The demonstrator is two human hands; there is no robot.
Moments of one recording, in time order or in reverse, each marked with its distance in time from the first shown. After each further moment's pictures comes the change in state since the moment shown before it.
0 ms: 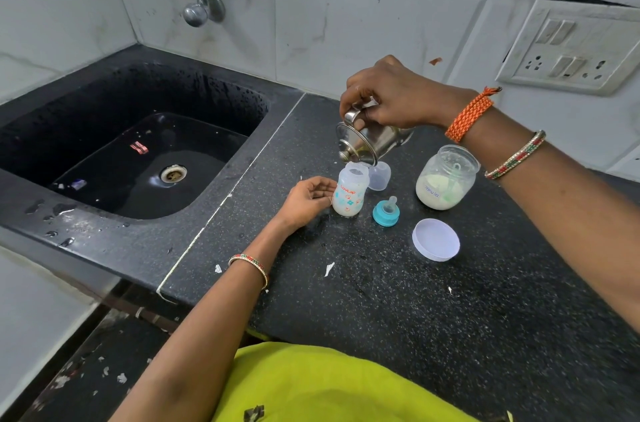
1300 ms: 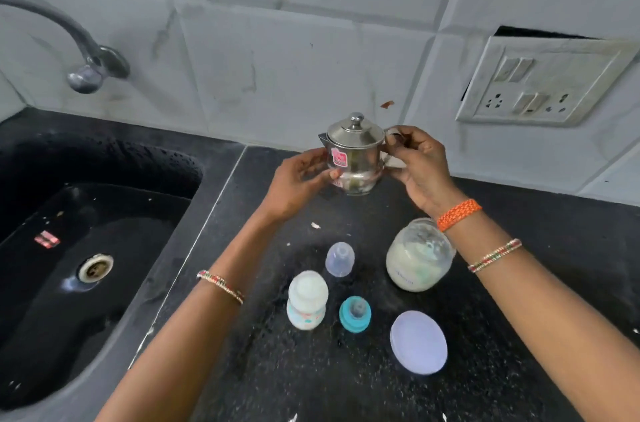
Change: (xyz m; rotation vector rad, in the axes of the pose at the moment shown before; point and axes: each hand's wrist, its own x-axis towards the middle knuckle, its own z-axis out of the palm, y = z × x) left_hand 0.164 0.114 0.014 -0.027 -0.045 0.210; right_hand -0.016 0.151 0.071 1.497 0.877 0.825
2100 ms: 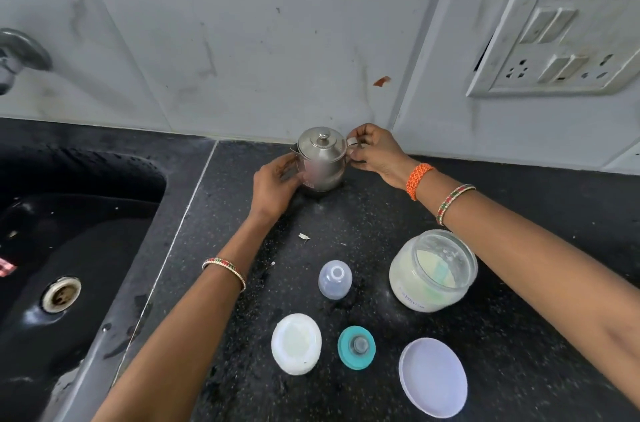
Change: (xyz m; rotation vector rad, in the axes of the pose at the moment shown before) left_hand 0.067 -0.096 0.002 0.205 0.171 -0.134; right_hand 0.108 0.081 -0.003 -0.352 -0.136 0.313
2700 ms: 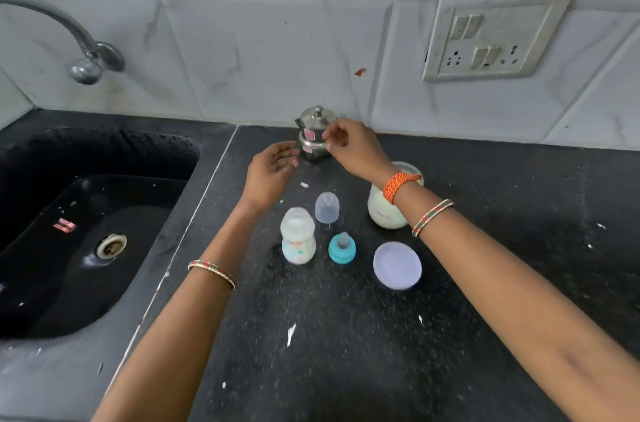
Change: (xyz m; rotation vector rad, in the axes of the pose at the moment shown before) left_hand -0.142 0.057 -0.040 -0.047 -0.037 0.124; right_hand -0.180 -0.013 0.039 -0.482 0.132 -0.479
